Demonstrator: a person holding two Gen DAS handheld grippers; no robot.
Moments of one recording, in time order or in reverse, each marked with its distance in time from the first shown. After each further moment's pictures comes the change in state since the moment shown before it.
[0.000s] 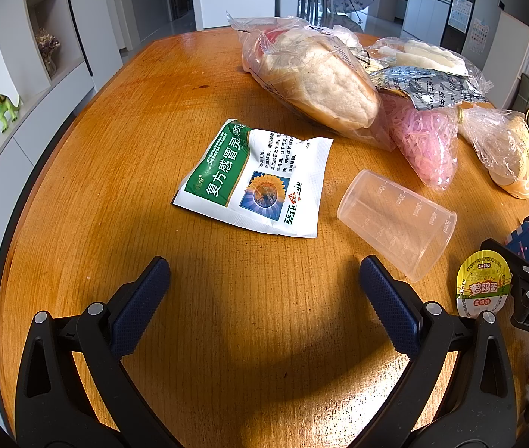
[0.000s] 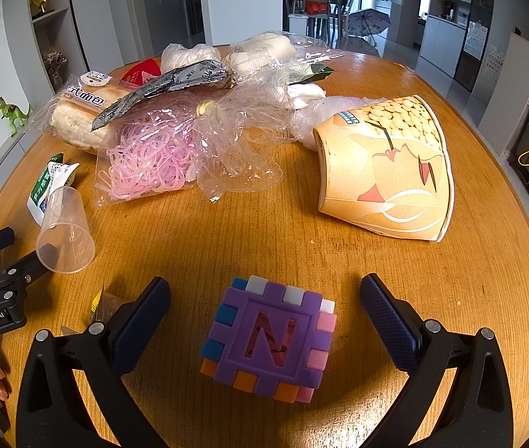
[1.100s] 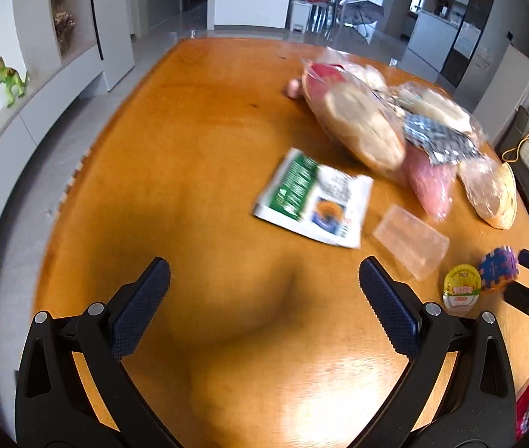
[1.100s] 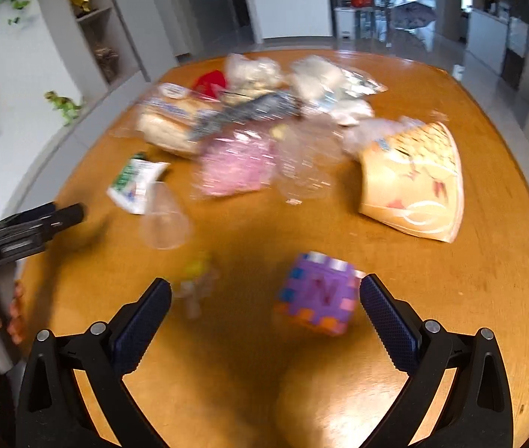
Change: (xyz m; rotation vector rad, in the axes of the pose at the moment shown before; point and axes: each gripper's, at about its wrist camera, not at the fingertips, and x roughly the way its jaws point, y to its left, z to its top) left arm -0.041 0.071 0.015 -0.089 0.006 -0.051; right arm -0.067 0.004 0.008 -0.064 0.052 0.250
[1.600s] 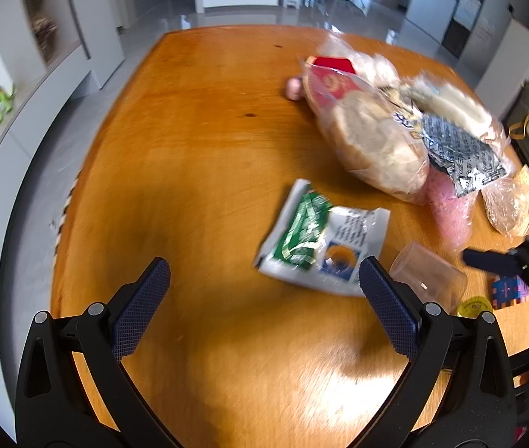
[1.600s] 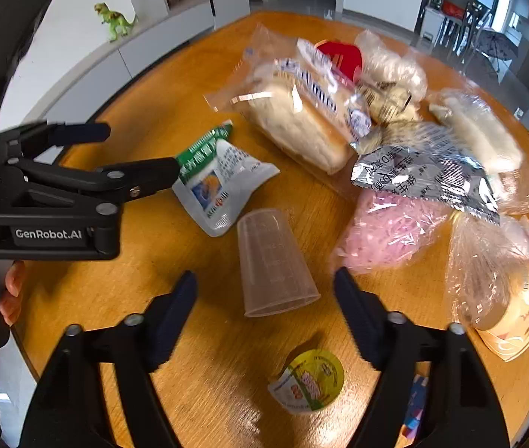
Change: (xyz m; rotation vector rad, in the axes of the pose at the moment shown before) left arm 0.034 -0.014 0.046 0.078 0.110 0.010; right arm 0.081 0.096 0.058 -0.293 0.210 0.017
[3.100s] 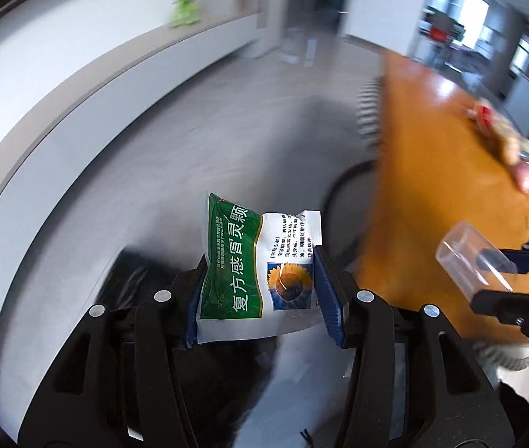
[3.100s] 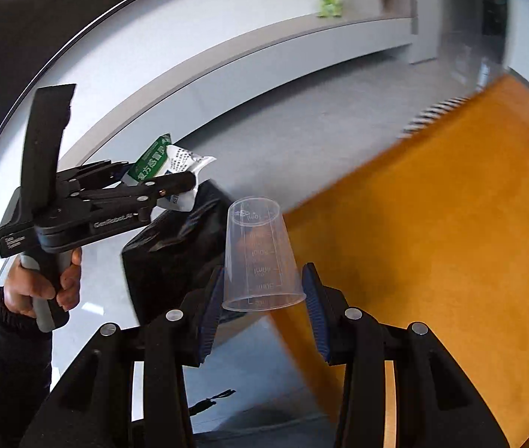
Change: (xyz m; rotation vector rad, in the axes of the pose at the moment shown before) left arm -0.172 0.238 -0.308 -0.481 -0.102 0.249; right arm -0.040 0.319 -0.064 -0.436 0.002 0.442
